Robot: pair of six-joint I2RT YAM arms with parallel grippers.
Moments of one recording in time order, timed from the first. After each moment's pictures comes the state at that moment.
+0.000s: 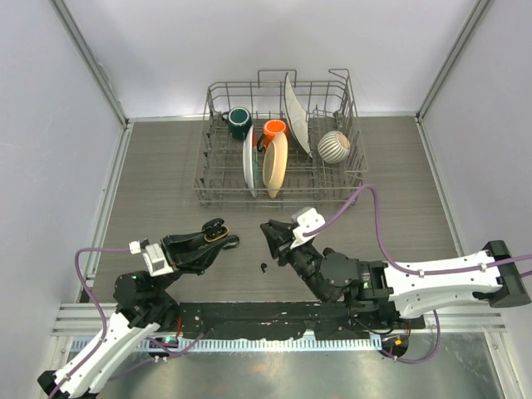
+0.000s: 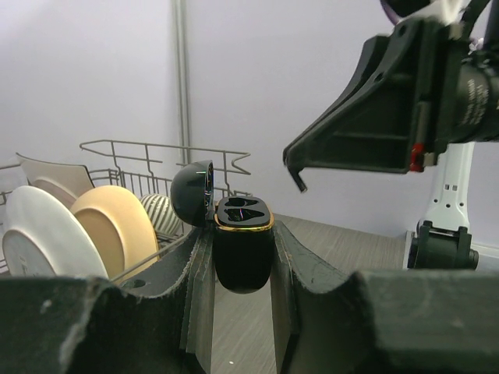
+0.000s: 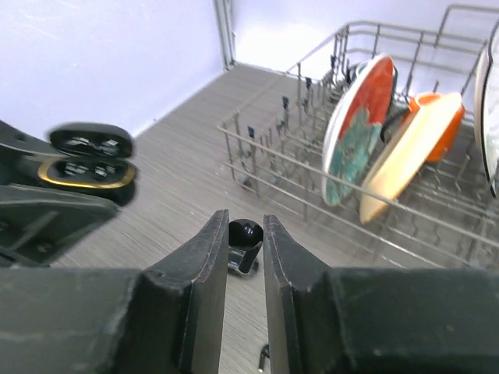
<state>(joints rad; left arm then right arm) -0.71 0.01 0.10 0.51 0.29 -0.20 1.56 1.03 0.81 0.26 0.97 0.08</state>
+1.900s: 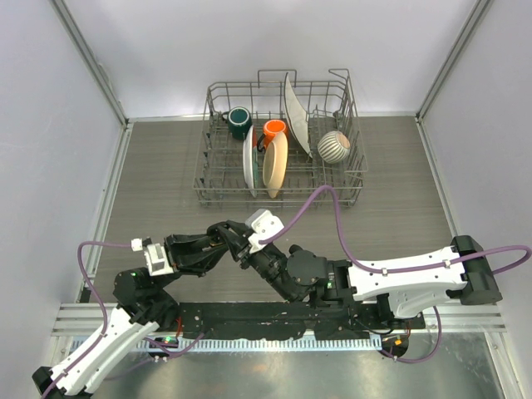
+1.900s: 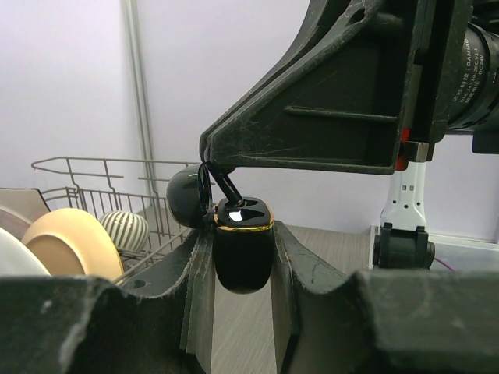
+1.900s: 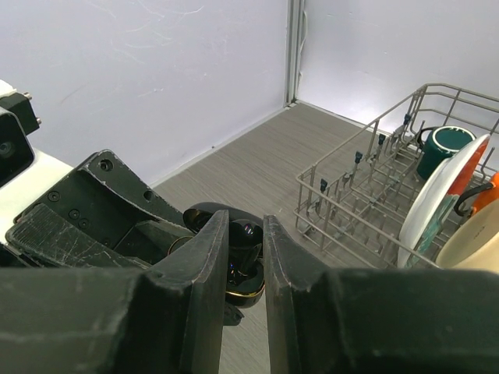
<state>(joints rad) -0.71 0.12 0.13 0.63 0.41 -0.25 1.60 1.32 1.04 0.48 0.82 -0.09</state>
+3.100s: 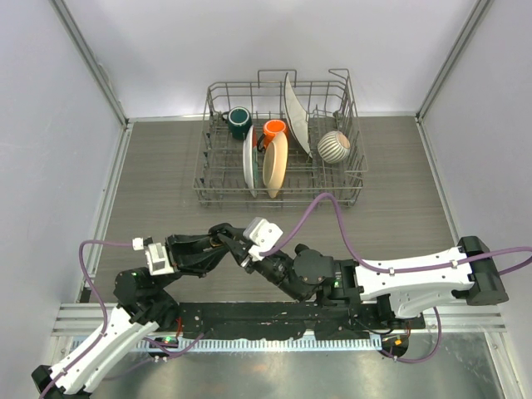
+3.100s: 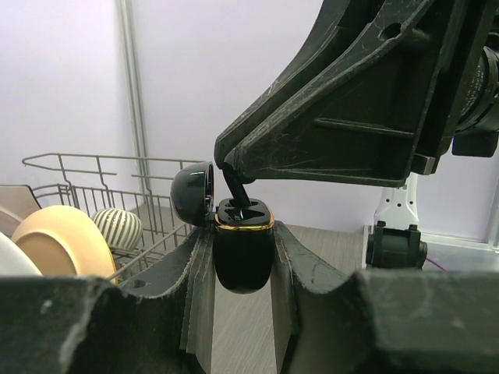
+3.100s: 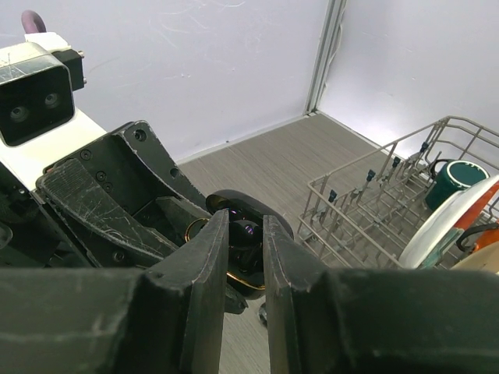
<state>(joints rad) -0.71 0.13 0.13 0.63 0.40 -0.26 1.59 1.26 0.99 0.46 0.66 -0.19</state>
